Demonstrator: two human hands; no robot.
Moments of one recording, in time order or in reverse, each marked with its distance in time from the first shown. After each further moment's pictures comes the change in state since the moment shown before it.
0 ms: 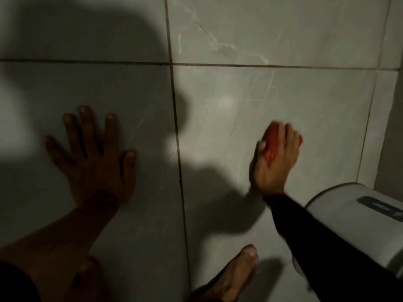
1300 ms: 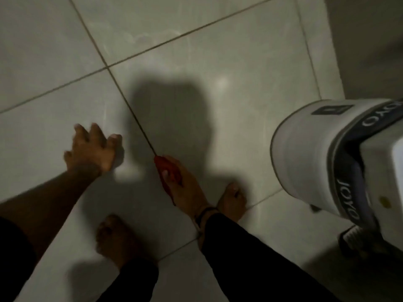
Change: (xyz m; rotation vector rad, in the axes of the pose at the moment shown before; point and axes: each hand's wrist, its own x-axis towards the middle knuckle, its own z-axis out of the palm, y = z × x) left_hand 0.011 0.061 -0.108 0.125 -0.699 -0.119; right_hand -0.188 -0.112 -0.076 1.020 -0.479 0.228
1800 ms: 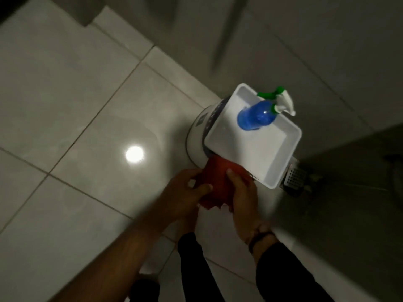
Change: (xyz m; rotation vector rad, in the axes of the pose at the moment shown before) left_hand -0.349 0.342 -0.062 -0.309 -0.610 0.572; right_hand -0.217 -0.110 -0.304 0.915 0.979 0.574
